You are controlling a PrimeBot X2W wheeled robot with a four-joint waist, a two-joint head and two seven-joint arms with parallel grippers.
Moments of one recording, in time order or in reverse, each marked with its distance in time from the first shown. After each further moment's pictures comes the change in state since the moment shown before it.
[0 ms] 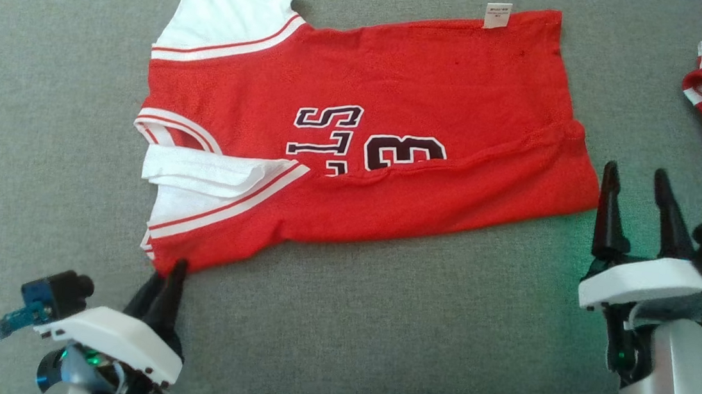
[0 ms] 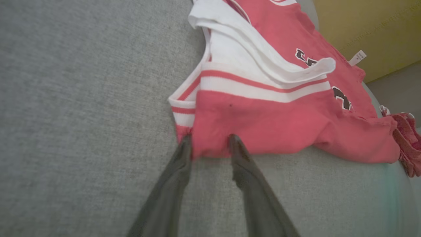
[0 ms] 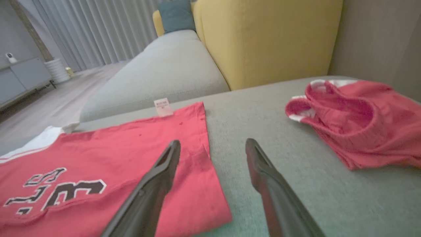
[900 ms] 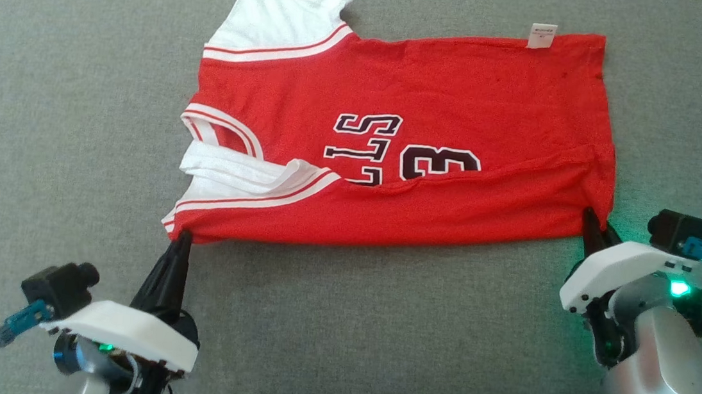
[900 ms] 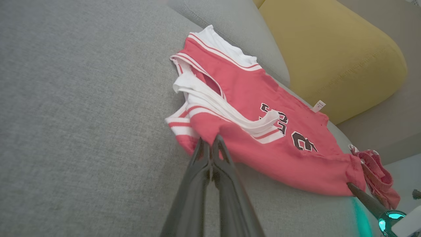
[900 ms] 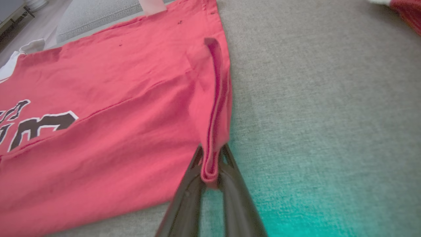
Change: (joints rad) left arm -0.016 -0.029 -0.025 -0.061 0.003 -0.027 -0.127; right arm -0.147 -0.005 -0.041 0.360 -0.026 0.000 0.229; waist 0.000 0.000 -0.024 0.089
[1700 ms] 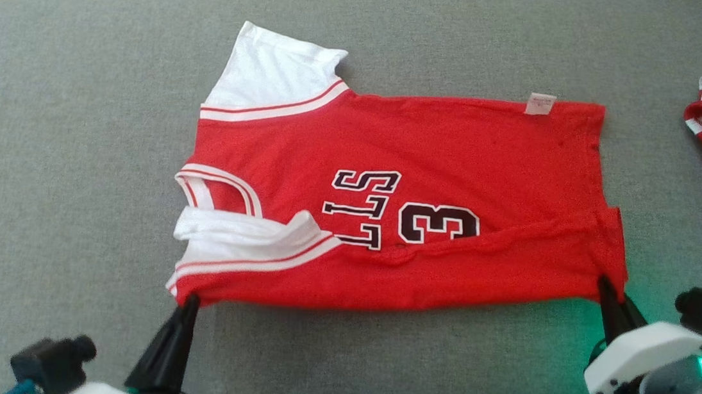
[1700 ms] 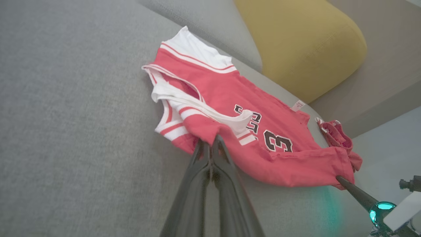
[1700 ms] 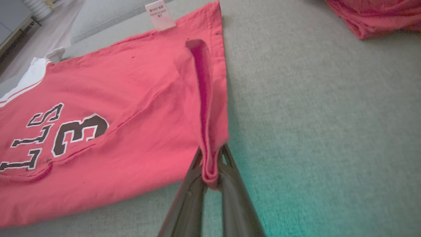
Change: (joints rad) left arm 0.266 0.051 -0.039 -0.339 0.041 0.063 0.031; right arm 0.362 -0.038 0.036 -0.475 0.160 0.000 0.177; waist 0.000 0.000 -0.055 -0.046
